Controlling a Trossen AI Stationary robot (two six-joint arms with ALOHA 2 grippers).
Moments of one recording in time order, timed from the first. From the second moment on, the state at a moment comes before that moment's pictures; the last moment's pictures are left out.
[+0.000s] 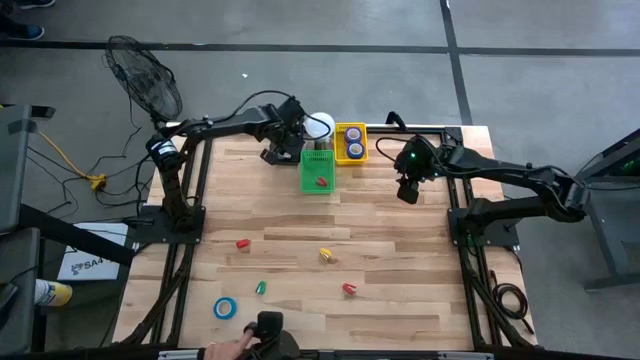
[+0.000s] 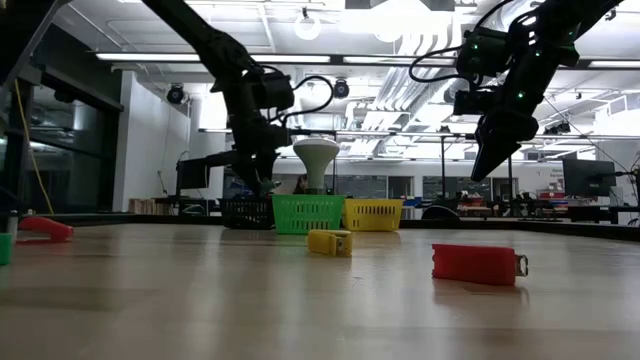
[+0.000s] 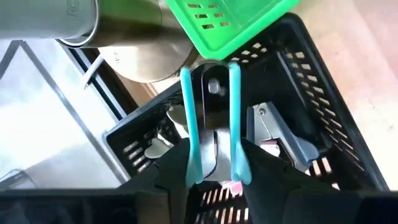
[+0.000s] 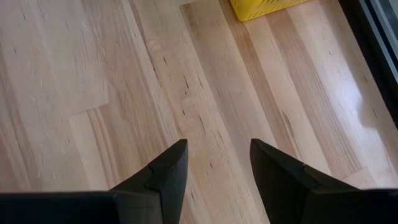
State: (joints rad) left arm 0.65 1.84 1.37 -0.65 -0.12 1.32; right arm -0.56 1.12 0.67 -0.59 0.02 -0.21
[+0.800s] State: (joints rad) left arm 0.65 1.83 1.37 -0.65 -0.23 1.36; right arm -0.56 1.12 0.67 -0.59 0.01 -0.21
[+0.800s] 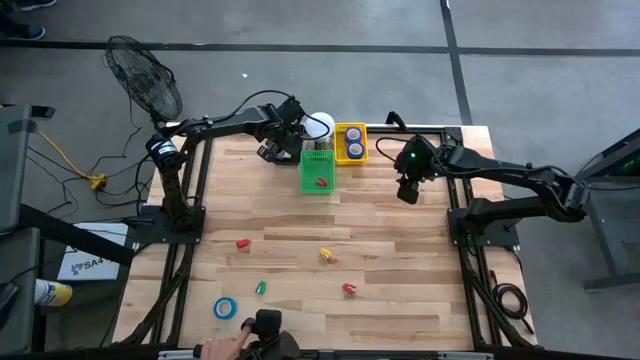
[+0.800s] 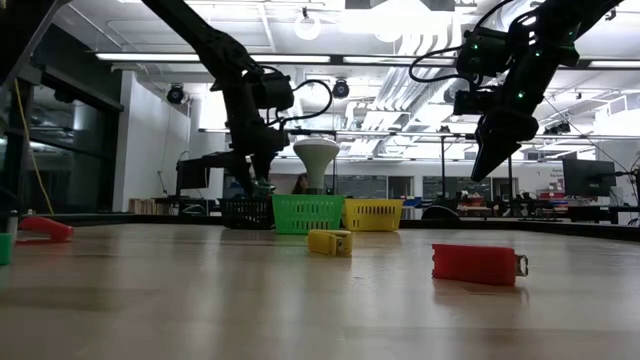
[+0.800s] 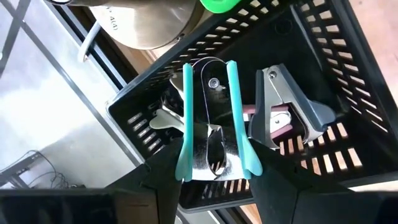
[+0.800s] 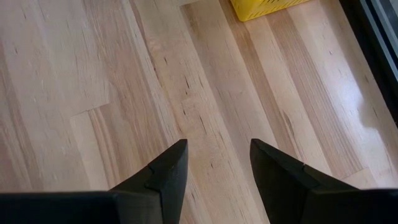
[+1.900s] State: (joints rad) left arm 0.65 1.83 1.38 -0.70 -0.29 1.24; right arm -0.56 1.12 0.67 -0.60 0.01 -0.20
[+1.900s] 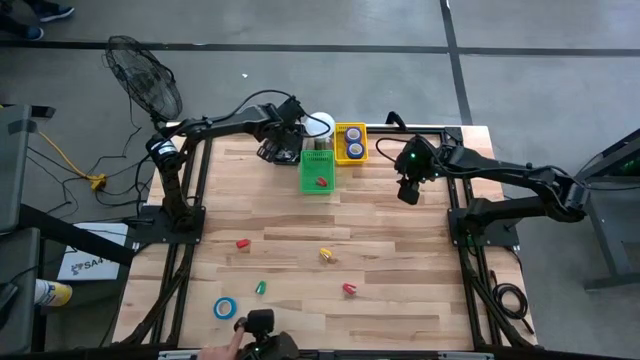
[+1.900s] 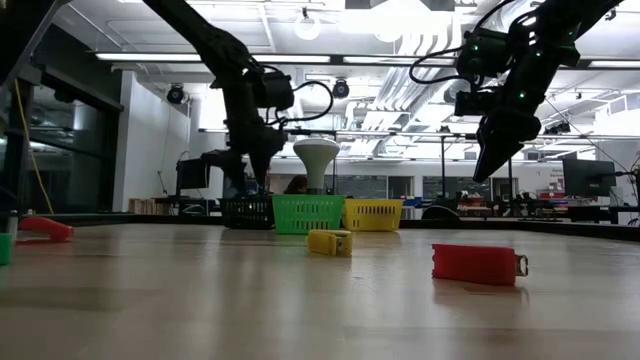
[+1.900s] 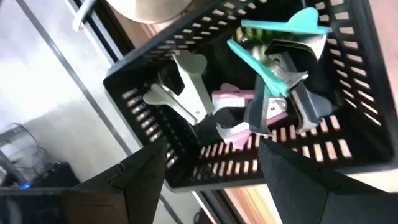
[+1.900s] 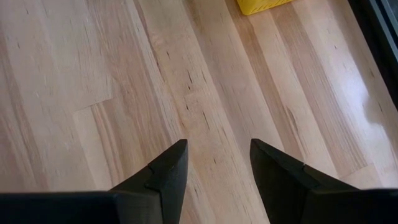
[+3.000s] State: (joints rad) left arm 0.44 1.56 1.13 -1.14 -0.22 0.48; right arm -0.56 1.12 0.67 -0.60 0.01 -0.20
